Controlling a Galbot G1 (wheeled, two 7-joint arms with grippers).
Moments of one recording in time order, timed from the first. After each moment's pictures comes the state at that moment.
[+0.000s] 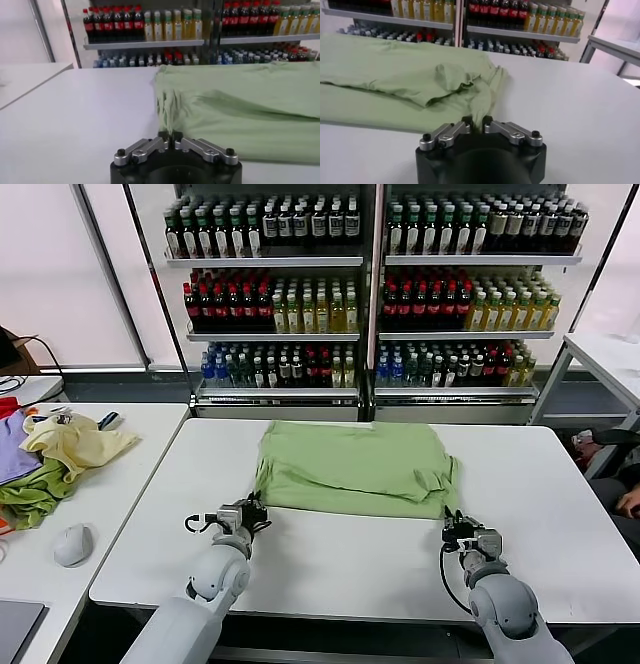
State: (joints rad) left arm 0.94 -1.22 -0.14 -1.60 -0.49 0.44 -0.35; right arm -1.19 1.16 0.45 1.76 0.33 -0.47 0.14
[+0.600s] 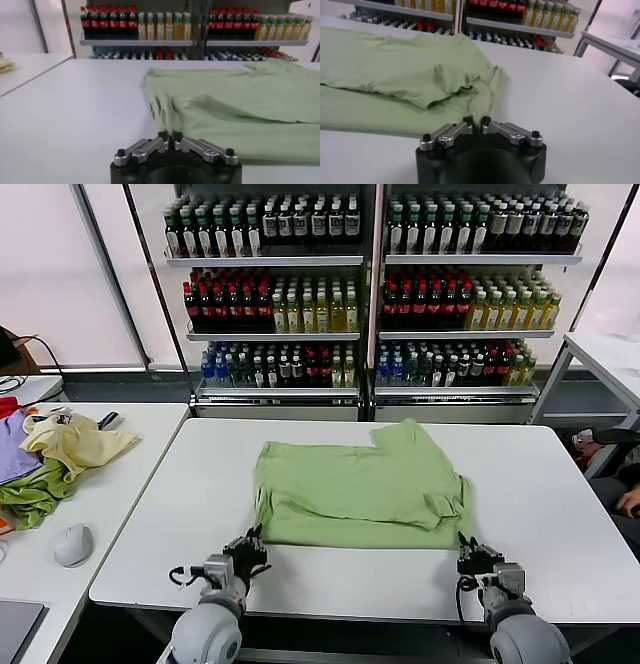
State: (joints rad) left arm 1.30 -1.23 -0.21 -1.94 -0.41 0.43 -0.35; right arm -1.48 1.16 0.57 2.03 0.28 -0.47 0.12
